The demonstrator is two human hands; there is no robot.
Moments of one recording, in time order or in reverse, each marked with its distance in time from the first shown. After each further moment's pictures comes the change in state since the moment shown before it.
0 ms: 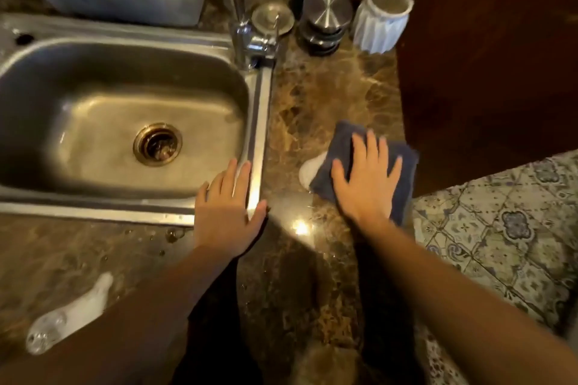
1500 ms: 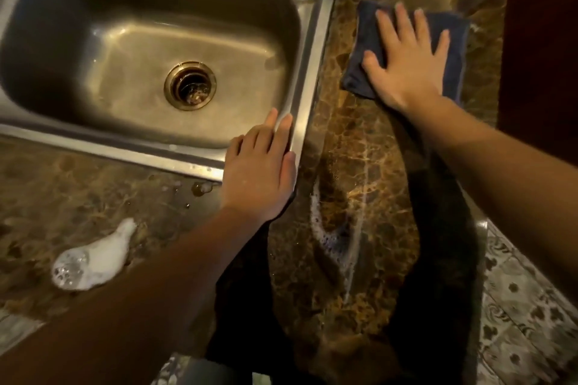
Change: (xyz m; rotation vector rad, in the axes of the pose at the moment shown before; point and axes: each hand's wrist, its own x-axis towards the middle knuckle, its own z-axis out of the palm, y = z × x) left_hand 0.002 0.004 -0.007 -0.042 -0.034 -0.053; right_hand 0.123 -0.035 0.007 -0.086 -0.072 -0.304
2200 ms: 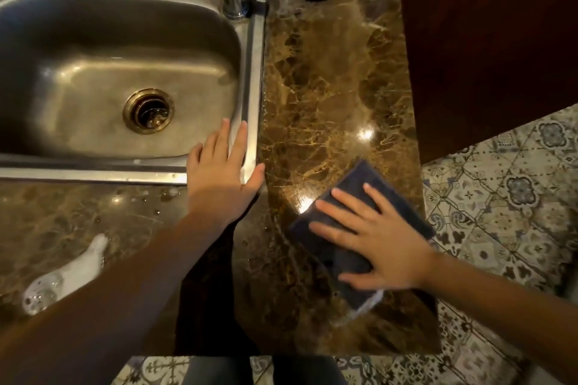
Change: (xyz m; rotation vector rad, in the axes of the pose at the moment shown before) left_hand -0.011 -0.007 0.010 0.103 0.055 0.077; right_hand -0.263 0.020 0.002 -0.155 -0.261 -0.704
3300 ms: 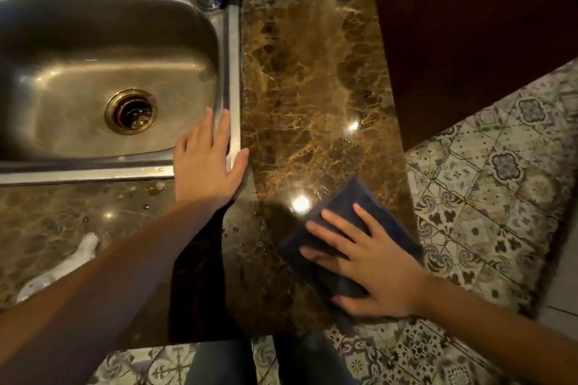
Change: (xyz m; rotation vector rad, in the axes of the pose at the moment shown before) left_hand 0.001 0.001 -0.007 -0.017 -0.015 0.025; right_hand -0.034 -0.055 0.010 0.047 0.006 0.045
